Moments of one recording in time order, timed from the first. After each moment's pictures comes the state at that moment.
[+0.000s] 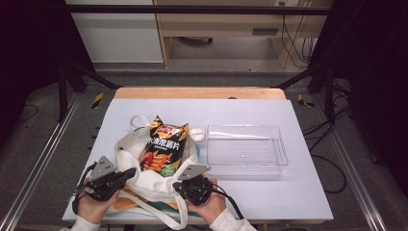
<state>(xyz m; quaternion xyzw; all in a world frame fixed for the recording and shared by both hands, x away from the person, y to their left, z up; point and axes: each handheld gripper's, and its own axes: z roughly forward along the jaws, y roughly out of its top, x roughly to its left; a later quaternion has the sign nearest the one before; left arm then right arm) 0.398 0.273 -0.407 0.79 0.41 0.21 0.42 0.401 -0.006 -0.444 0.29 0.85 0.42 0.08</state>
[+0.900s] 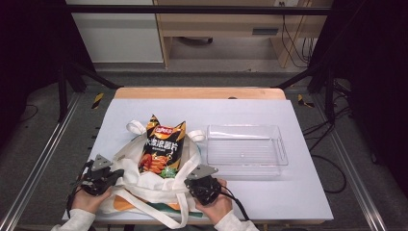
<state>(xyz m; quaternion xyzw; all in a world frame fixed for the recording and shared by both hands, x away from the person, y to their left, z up) 0.422 0.307 -0.451 0.80 0.47 0.20 0.30 0.400 -0.027 -0.446 0.34 0.85 0.39 0.13</state>
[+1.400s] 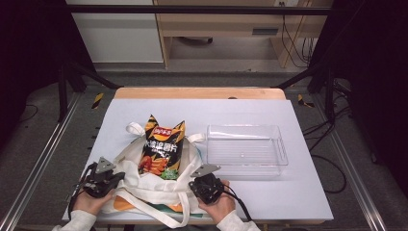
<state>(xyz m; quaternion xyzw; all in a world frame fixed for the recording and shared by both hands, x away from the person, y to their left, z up) 0.420 0.305 -0.459 0.81 0.46 0.20 0.29 0.407 -0.034 -0.459 0.37 0.85 0.36 0.10</state>
